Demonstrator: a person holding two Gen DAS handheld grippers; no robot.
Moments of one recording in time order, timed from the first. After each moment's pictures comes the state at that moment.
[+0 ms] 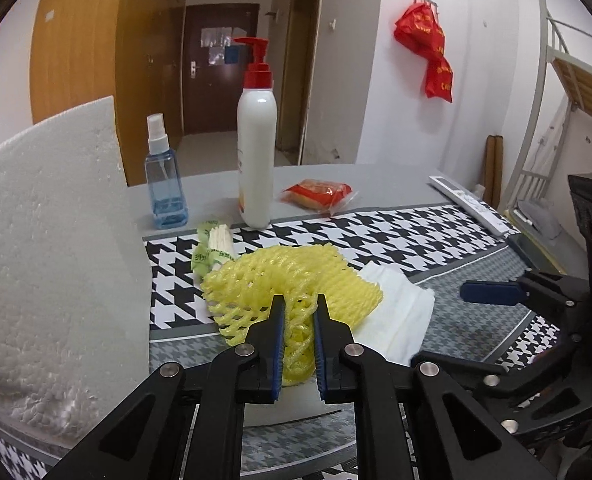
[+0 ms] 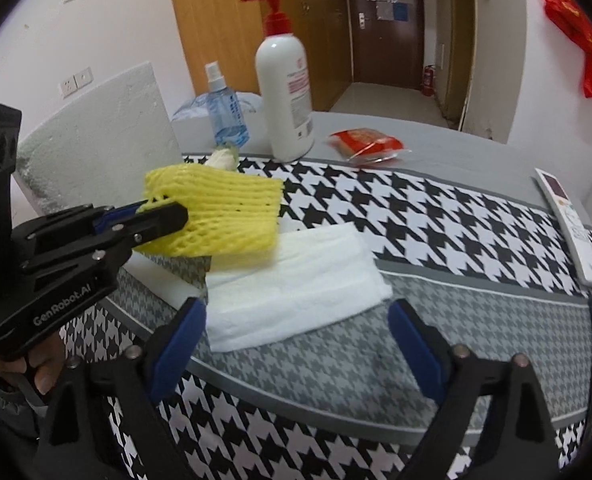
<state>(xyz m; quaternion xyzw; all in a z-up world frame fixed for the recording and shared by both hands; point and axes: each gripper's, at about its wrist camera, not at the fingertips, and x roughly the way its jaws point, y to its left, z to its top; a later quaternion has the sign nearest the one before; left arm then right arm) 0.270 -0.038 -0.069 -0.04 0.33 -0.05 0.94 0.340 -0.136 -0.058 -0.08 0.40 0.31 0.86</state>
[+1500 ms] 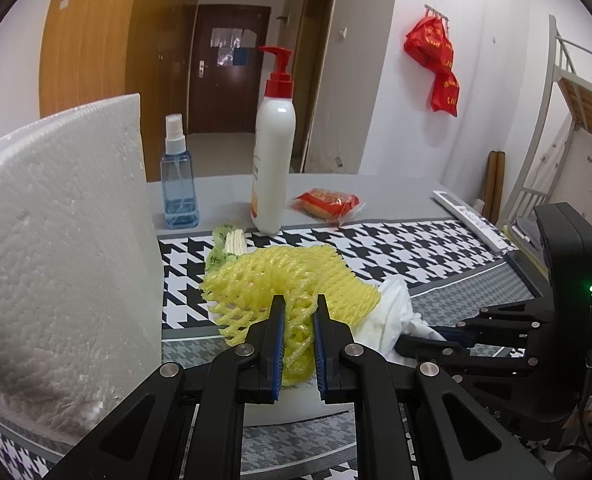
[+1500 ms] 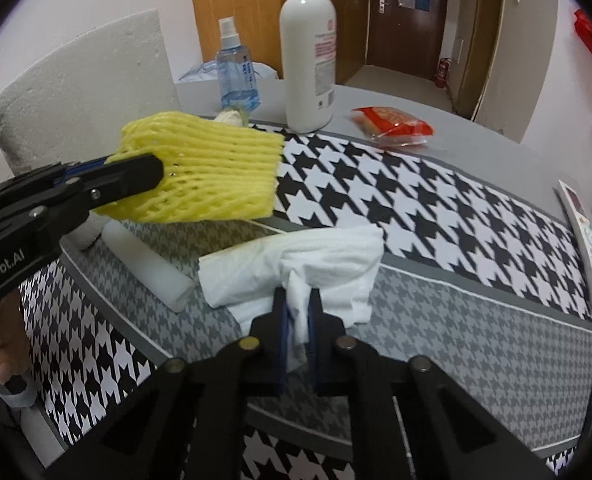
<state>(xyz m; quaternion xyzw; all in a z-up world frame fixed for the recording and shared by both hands) 0.261 -0.026 -0.061 -0.06 0.31 -0.05 0.95 0.349 -0.117 -0.075 -0.14 0.42 0.31 0.84</state>
